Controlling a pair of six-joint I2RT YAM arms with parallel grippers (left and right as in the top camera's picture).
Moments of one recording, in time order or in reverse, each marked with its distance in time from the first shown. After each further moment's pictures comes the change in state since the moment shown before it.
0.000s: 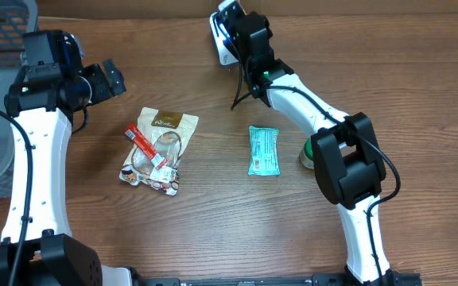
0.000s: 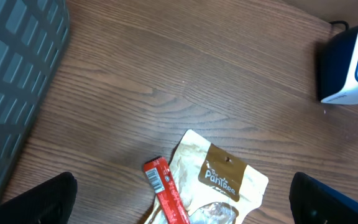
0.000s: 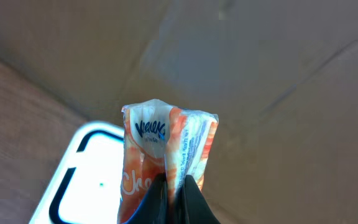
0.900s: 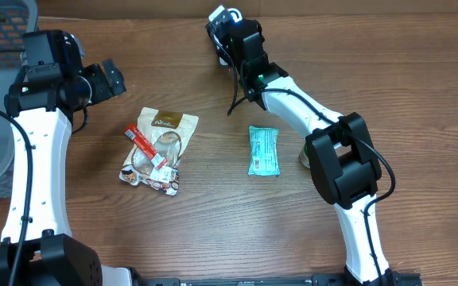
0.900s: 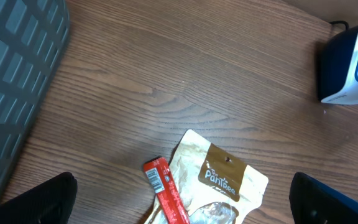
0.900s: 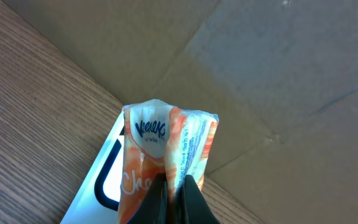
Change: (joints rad) left arm 0.000 0.000 0.000 0.000 0.000 0.000; right arm 0.017 0.018 0.000 -0.068 -0.055 -0.022
